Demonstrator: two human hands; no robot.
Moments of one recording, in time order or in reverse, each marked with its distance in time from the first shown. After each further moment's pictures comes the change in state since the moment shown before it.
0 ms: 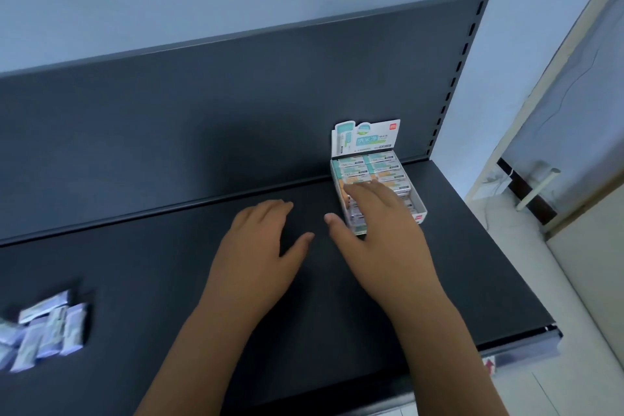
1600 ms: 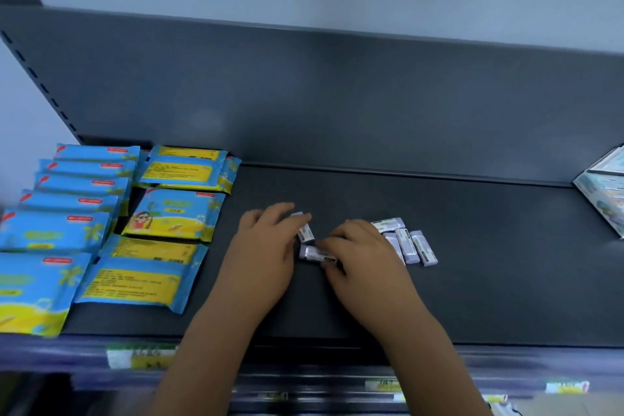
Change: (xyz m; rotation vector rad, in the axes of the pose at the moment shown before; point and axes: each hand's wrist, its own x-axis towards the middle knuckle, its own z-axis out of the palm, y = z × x) left_hand -0.205 -0.407 -0.172 -0.073 0.185 -0.106; right_hand -0.126 -0.373 0.289 -0.213 -0.285 -0.398
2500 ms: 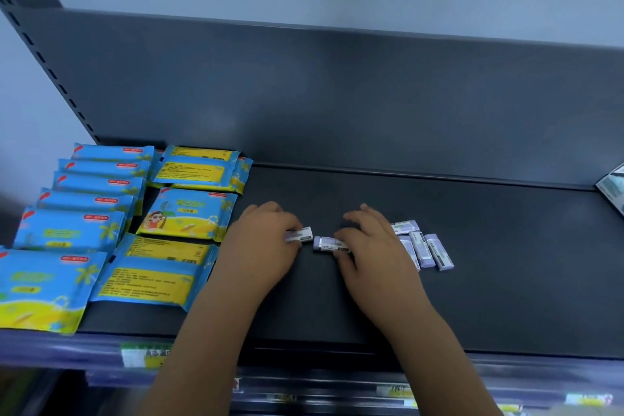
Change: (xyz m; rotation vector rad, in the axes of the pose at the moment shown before) left_hand 0.018 -0.008 -0.021 0.090 -0.113 -0.127; right_hand 0.008 0.004 0.014 0.033 0.078 0.038
